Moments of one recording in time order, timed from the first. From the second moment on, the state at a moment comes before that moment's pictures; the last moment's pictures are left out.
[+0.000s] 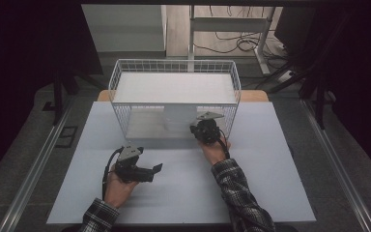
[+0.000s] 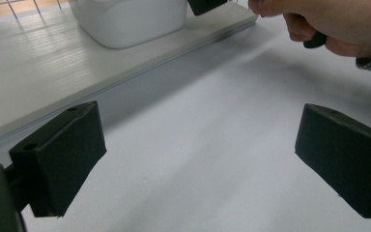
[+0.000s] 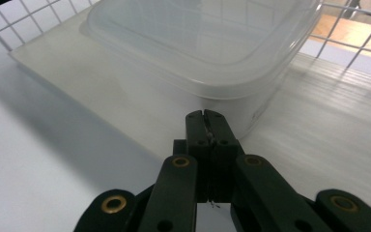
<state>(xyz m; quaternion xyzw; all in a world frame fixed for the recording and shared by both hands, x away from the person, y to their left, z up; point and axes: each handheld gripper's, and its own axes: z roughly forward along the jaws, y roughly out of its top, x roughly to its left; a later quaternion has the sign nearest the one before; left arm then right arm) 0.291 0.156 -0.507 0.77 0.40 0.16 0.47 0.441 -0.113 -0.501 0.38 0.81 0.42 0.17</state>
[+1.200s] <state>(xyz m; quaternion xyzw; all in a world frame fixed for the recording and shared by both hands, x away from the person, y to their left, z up) 0.294 0.163 -0.514 0.76 0.40 0.15 0.48 0.400 -0.117 -0.489 0.34 0.83 0.43 0.13</state>
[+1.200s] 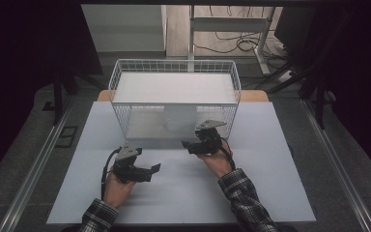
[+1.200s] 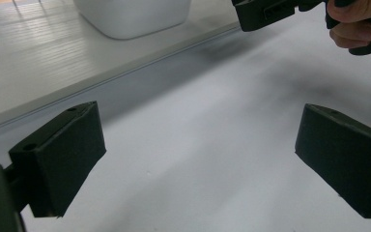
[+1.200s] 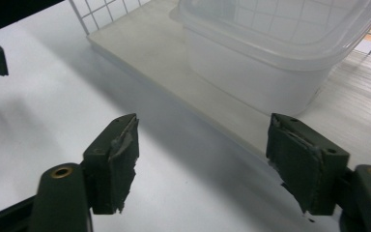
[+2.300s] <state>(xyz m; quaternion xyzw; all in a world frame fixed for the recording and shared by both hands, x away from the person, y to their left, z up) 0.290 0.156 -0.512 0.77 0.39 0.15 0.48 0.373 -0.126 -0.488 0.31 0.84 0.43 0.14</state>
